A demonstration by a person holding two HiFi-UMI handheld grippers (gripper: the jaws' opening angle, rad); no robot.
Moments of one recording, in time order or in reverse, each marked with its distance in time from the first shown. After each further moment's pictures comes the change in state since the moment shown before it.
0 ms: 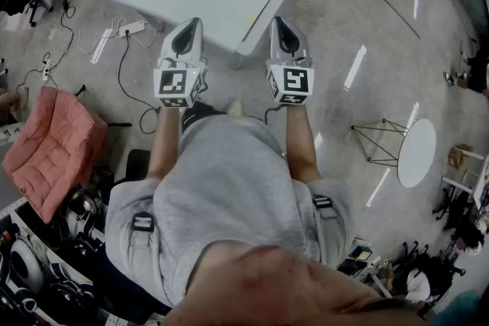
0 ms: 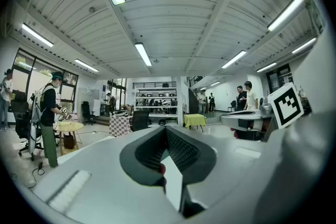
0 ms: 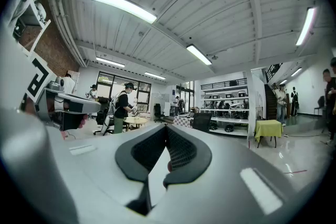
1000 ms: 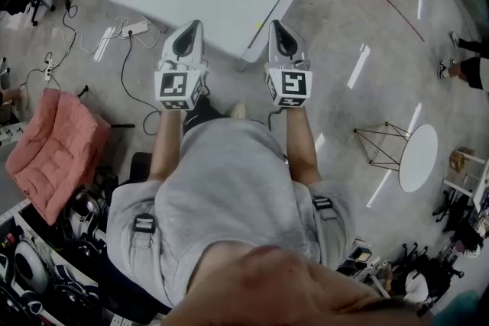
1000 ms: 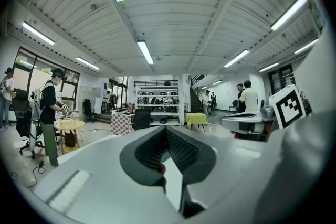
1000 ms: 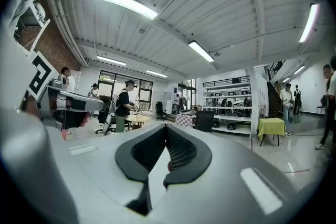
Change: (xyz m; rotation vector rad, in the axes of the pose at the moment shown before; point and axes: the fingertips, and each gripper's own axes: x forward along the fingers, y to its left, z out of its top) left arm 0.017 0.025 -0.006 -0.013 0.021 0.014; right arm 0.031 0.012 -0.009 0.001 0.024 0.023
